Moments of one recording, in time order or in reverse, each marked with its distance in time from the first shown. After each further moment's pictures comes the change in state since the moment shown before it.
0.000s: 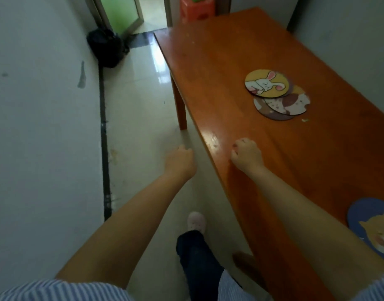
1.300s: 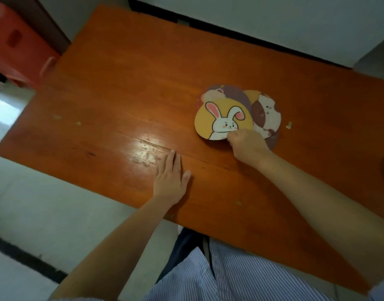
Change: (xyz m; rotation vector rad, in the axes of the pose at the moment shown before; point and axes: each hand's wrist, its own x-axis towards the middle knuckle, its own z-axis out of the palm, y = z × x) left_hand 0.362 0.000 -0.014 -0.030 -0.224 0.827; right_hand 0.225 0.036 -0.042 -0.199 0.011 0.447
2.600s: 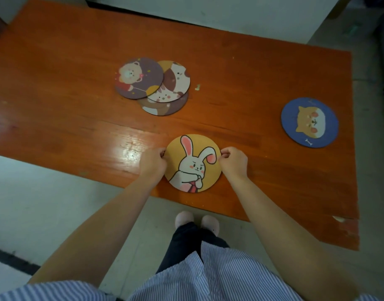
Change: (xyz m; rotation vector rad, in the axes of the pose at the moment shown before) left_hand -0.059 0.202 0.055 -0.316 0.005 -0.241; right_hand -0.225 0.098 0.062 0.837 0.149 0.846
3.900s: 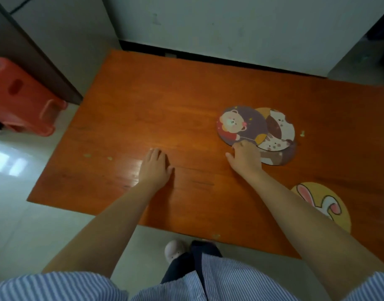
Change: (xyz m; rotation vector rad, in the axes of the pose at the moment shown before) left_hand 0.209 -0.219 -0.233 0.547 -0.074 0.278; right_hand 0.042 -0.272 0.191 -0.598 0.052 -0.308
